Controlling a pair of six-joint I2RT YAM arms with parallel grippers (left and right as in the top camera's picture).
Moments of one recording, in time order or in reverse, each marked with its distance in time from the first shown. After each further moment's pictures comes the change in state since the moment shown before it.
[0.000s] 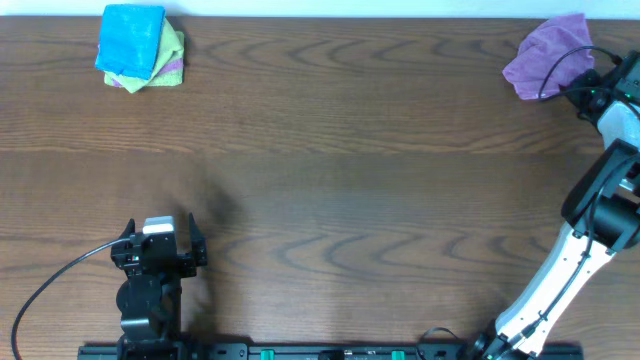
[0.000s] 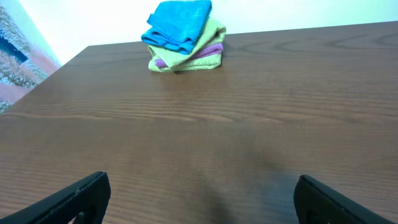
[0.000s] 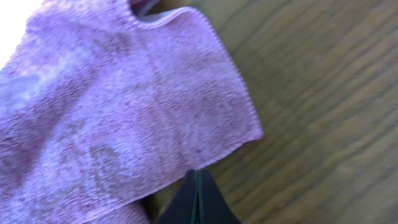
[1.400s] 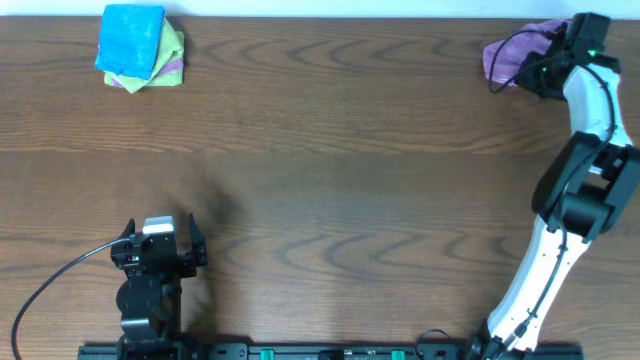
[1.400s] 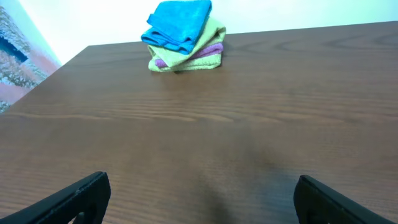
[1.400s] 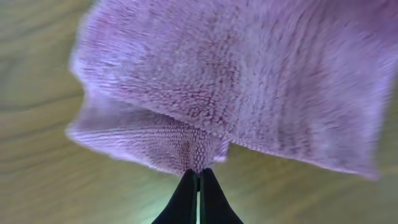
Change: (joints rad) left arm 0.000 0.000 0.000 0.000 0.000 0.000; right arm 0.206 -0.077 0.166 -0.455 0.059 -0.256
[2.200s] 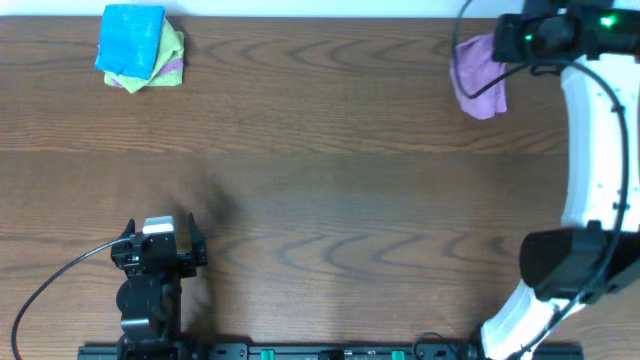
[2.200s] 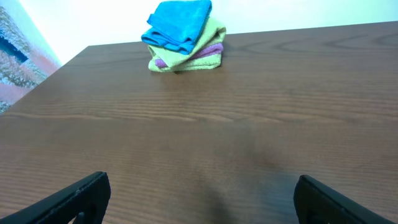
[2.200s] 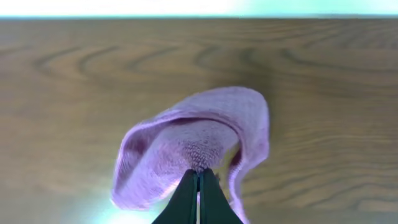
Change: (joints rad) left arm 0.000 0.000 0.000 0.000 0.000 0.000; right arm 0.283 -0.508 0.012 -0.415 0.047 -0.125
